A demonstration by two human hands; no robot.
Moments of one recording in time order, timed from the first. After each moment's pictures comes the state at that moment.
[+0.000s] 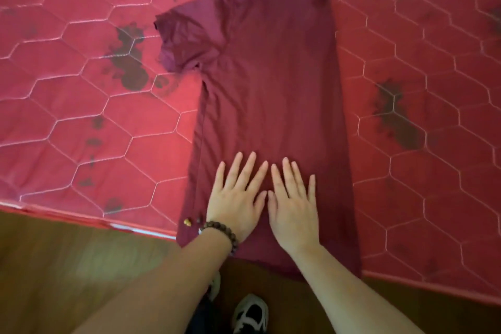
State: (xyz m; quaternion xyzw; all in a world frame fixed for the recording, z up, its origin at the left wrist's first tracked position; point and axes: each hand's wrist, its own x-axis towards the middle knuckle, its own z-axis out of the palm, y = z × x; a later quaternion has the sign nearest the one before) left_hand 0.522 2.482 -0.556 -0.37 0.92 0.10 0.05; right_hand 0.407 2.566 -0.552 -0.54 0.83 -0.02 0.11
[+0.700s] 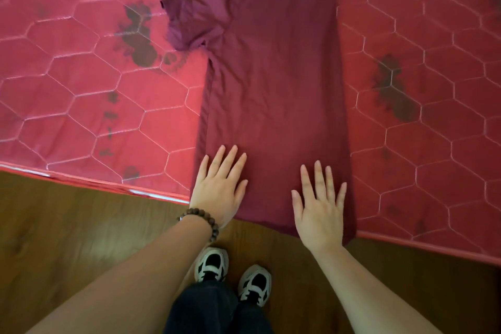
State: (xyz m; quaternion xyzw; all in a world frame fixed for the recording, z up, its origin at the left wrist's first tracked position) left_hand 0.581 2.498 -0.529 -0.40 0.90 0.16 0.07; right_hand 0.412 2.643 -0.536 -0.47 0.87 0.01 0.13
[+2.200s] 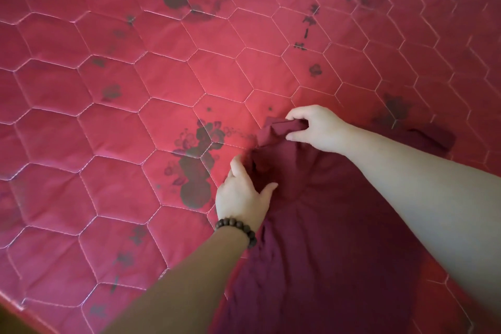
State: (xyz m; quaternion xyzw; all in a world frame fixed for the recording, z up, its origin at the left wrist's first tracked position) left_hand 0.486 2.183 -0.524 -0.73 0.56 0.36 -0.11; right_hand 0.313 2.067 -0.474 -0.68 0.62 -0.02 0.39
